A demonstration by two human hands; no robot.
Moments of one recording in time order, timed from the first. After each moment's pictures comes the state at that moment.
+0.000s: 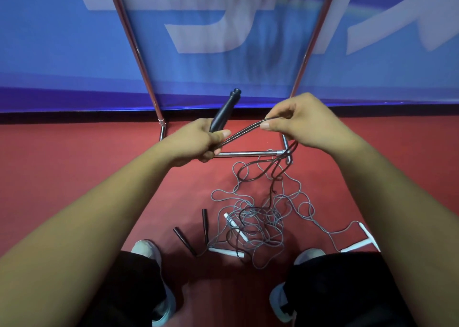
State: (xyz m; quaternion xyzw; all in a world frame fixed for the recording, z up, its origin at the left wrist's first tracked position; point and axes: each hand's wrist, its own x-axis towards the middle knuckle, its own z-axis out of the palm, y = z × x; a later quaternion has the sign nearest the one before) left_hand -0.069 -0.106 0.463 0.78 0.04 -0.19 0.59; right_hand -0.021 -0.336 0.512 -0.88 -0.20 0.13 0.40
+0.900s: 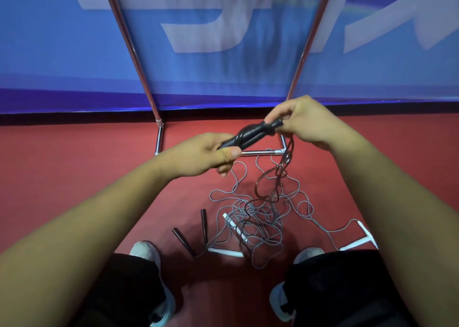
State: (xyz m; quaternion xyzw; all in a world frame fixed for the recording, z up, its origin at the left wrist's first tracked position) left_hand -0.091 -0.111 0.466 0.78 -0.17 -0.23 0.56; right_hand -0.002 -0.342 0.490 -0.85 -0.19 0.17 0.47
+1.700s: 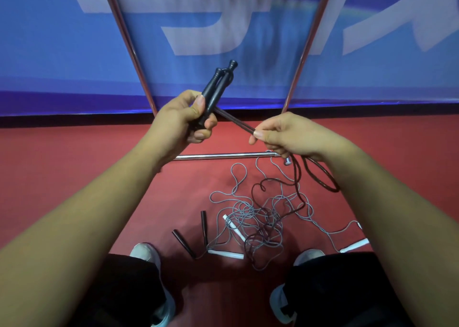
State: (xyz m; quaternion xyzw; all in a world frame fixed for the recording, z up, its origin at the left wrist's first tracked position) left_hand -0.071 -0.093 0.487 0.63 -0.01 -0.06 0.77; right_hand -0.017 -0.334 0.485 -0.82 -0.20 0.30 0.45
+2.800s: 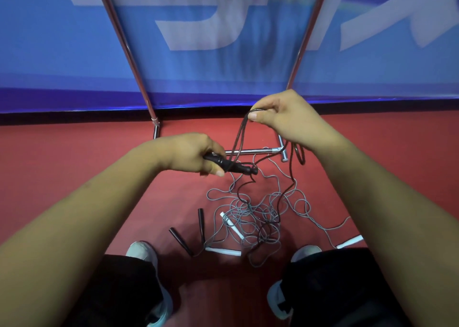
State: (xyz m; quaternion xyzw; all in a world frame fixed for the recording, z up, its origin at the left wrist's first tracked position) left_hand -0.067 -0.095 0.464 0.89 -0.19 -0.29 0.28; right_hand -0.016 -0.322 0.503 -0.88 -0.22 0.11 0.41
